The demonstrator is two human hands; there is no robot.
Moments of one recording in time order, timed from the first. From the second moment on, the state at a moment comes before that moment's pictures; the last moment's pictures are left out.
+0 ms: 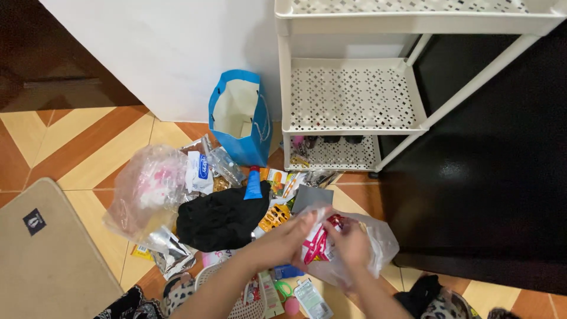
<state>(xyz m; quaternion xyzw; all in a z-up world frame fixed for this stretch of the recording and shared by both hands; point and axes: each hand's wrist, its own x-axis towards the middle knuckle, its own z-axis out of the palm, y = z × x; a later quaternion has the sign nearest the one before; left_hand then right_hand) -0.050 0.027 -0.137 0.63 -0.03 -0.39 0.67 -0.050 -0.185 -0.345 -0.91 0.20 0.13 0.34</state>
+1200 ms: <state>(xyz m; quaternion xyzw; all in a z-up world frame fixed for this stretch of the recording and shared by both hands) -0.049 0.031 -0.238 0.64 -0.13 -0.29 0.70 -0.115 -0.314 -0.337 -0.81 0.01 0.58 0.06</state>
